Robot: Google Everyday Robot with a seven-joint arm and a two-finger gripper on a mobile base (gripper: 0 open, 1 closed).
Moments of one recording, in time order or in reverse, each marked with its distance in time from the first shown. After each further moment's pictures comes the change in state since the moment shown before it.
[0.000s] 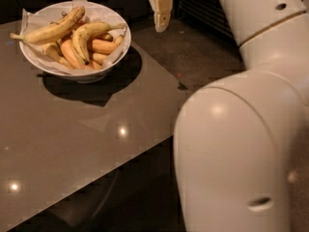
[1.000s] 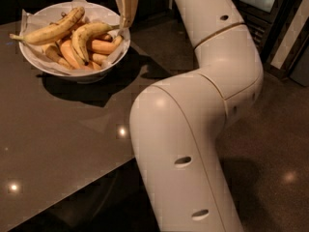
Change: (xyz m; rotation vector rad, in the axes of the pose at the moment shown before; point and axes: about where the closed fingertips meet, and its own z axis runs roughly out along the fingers) arm -0.057 -0.052 0.053 0.029 -0.151 -0.132
